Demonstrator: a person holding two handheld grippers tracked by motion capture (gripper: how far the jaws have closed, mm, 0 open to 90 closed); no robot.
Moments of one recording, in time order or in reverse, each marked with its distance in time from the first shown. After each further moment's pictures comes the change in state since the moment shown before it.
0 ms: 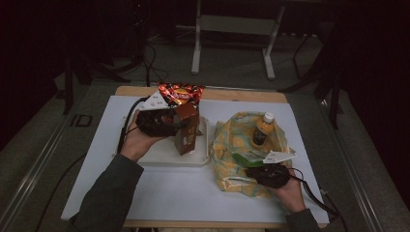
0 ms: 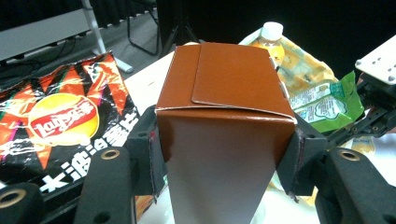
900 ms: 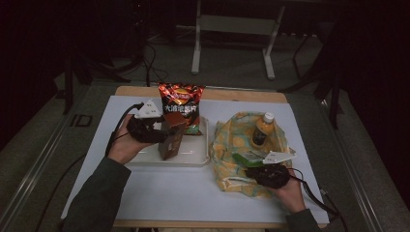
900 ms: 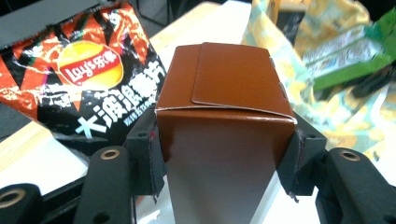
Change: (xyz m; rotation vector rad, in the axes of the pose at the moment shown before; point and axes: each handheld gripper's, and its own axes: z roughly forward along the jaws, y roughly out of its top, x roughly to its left) left arm 0.010 -0.027 -0.009 0.143 0.052 0.077; right arm 0.000 -0.001 0.000 0.003 0.000 -0.005
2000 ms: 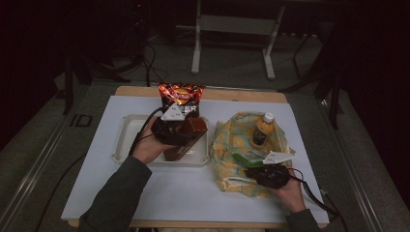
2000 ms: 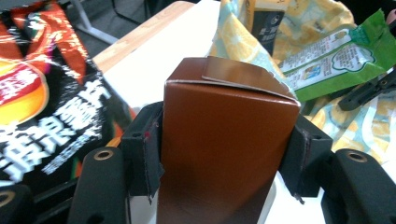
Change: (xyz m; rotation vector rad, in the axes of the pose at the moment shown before) left arm -0.023 0.016 0.055 -0.016 -0.087 0.001; right arm 0.001 0.000 -0.001 0.000 0.001 0.002
